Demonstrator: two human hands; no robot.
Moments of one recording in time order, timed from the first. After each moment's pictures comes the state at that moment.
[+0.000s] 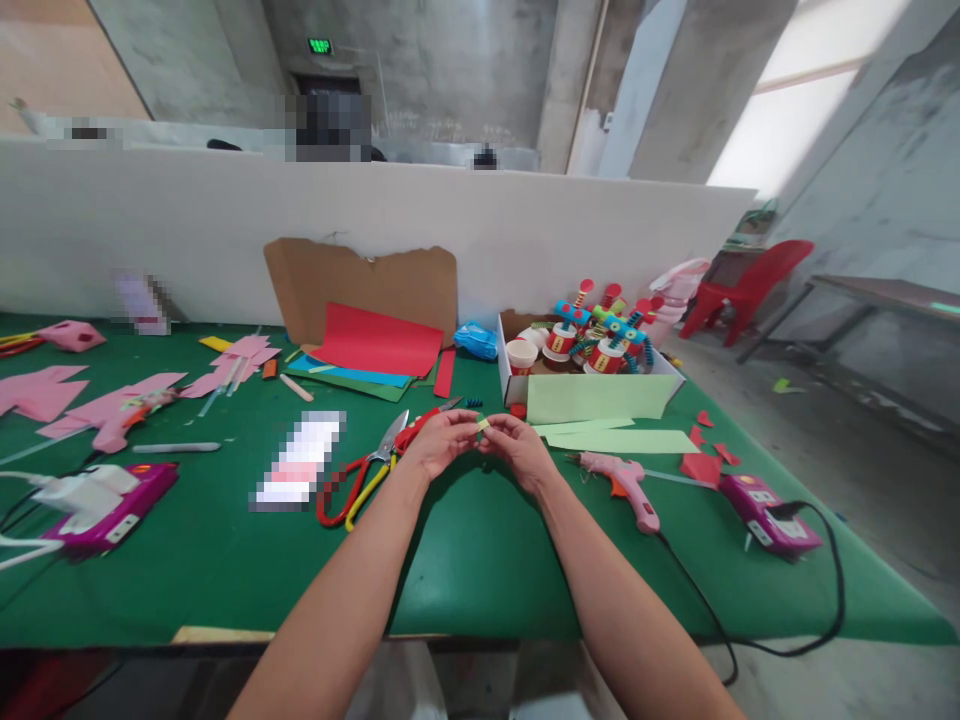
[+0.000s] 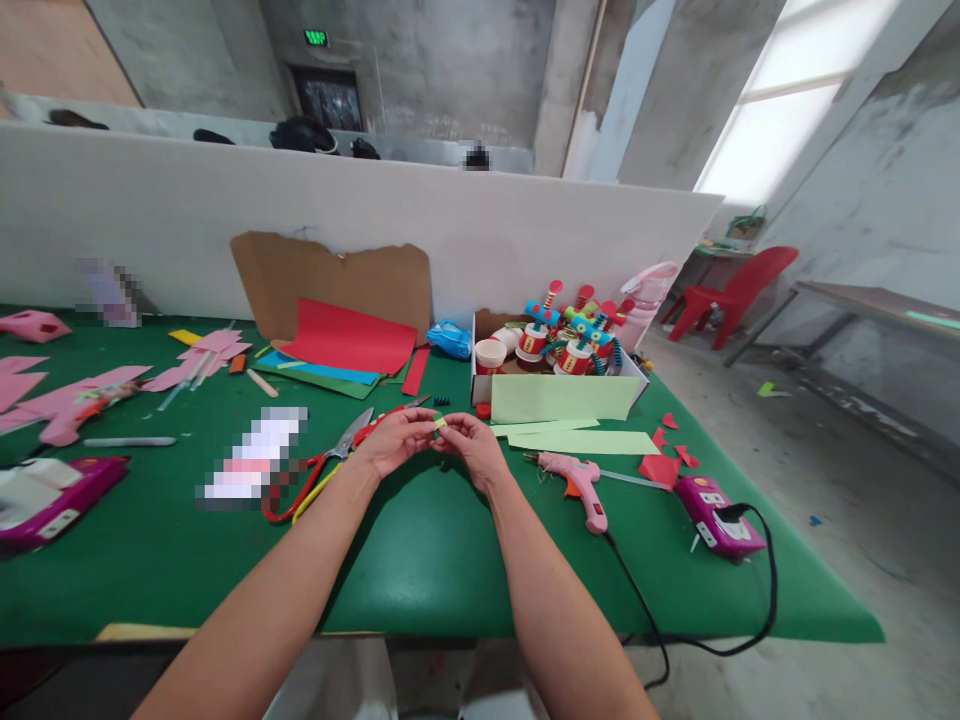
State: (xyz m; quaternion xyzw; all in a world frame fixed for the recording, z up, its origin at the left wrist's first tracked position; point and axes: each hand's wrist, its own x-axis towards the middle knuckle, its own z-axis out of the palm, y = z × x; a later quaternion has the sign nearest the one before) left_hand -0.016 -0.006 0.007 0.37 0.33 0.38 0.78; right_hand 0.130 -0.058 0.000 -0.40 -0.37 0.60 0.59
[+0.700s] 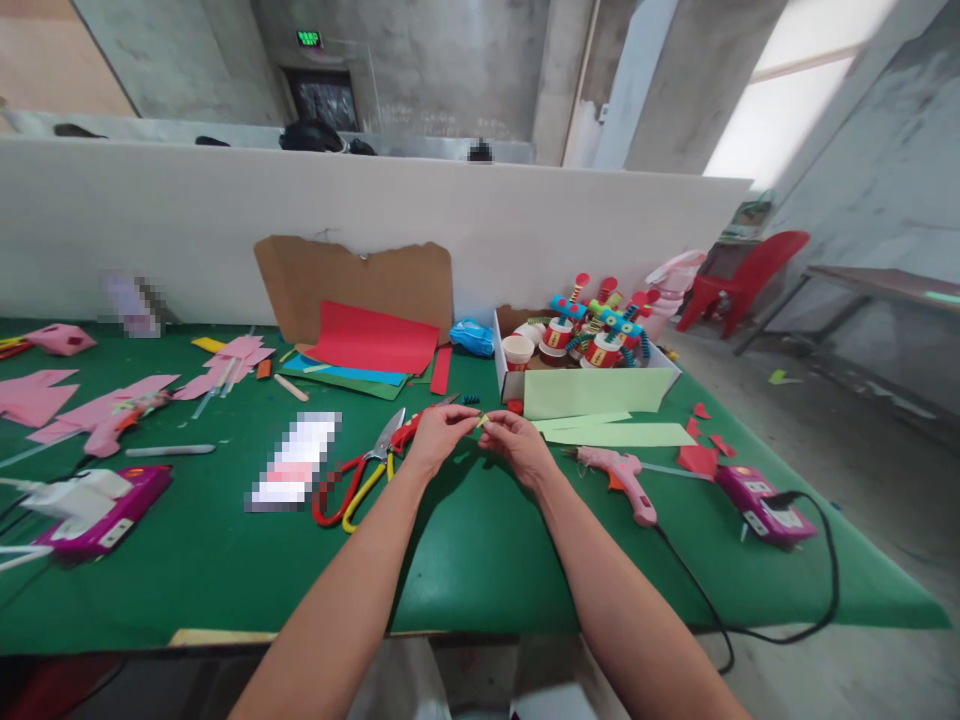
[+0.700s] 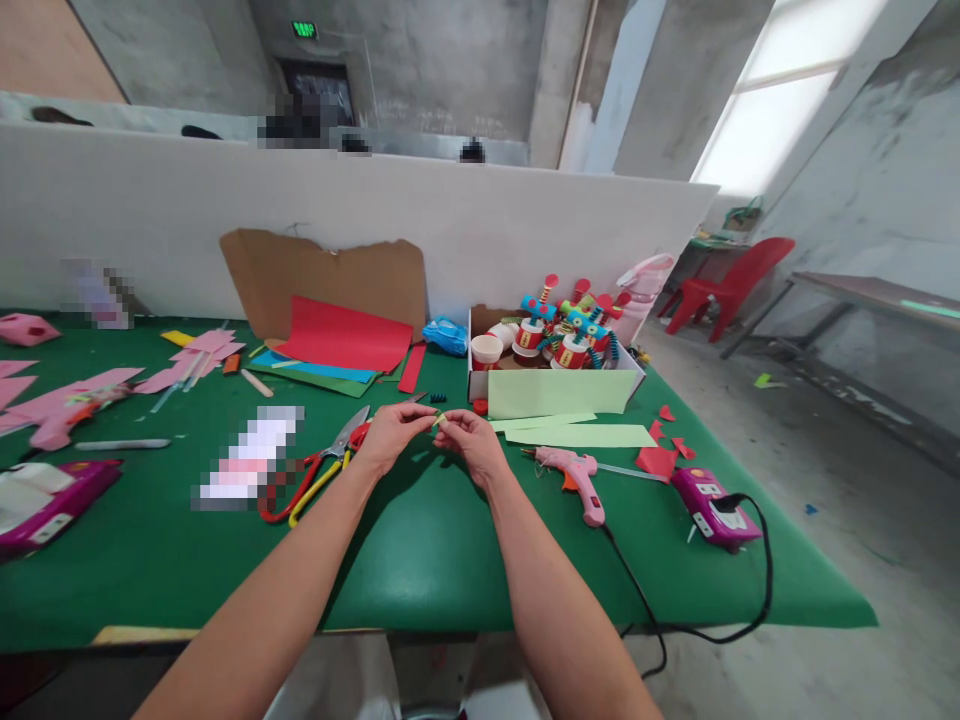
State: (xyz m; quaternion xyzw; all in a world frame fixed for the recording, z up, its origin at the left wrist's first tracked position) left_hand -0.010 -0.011 0.013 0.59 0.41 0.45 0.53; right_hand 0.132 -0.057 0.000 -0.41 -0.34 0.60 0.59
